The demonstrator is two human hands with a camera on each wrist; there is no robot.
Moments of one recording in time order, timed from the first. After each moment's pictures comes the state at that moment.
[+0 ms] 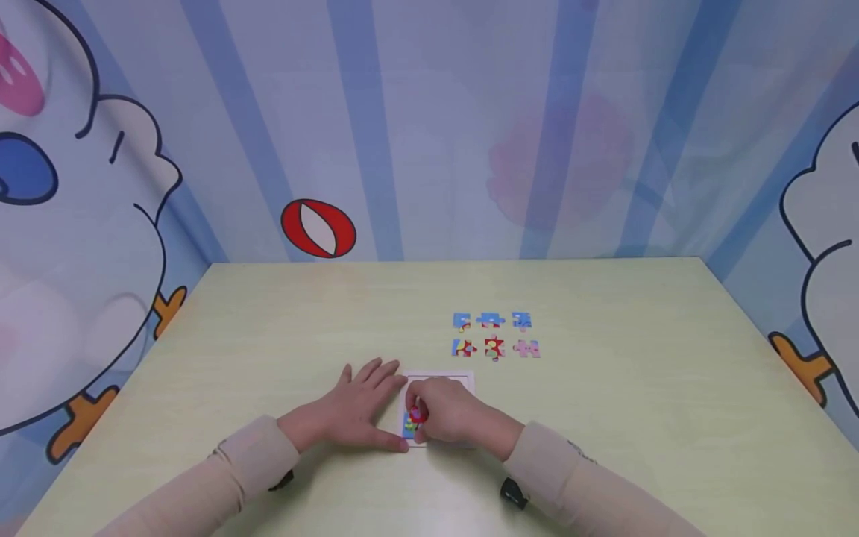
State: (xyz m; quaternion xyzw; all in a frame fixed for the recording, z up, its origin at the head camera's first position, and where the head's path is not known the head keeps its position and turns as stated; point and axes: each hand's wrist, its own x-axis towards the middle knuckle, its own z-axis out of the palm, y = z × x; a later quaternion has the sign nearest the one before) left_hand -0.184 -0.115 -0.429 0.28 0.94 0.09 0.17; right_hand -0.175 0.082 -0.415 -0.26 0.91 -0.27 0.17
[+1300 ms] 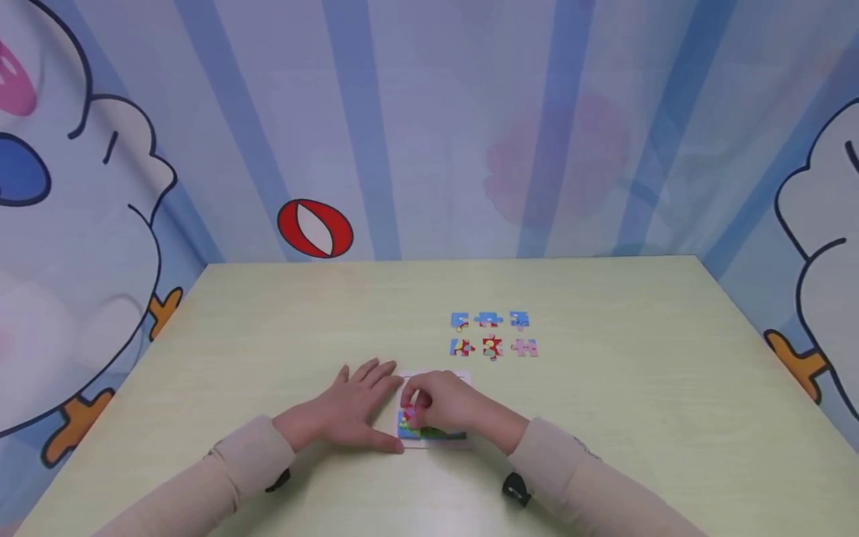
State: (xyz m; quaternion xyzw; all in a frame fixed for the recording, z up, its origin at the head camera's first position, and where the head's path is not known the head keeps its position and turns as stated) left_hand -0.186 -0.117 -0.430 0.28 0.94 0.08 0.17; right_hand -0.183 0.094 -0.410 -0.26 0.87 -0.36 0.19
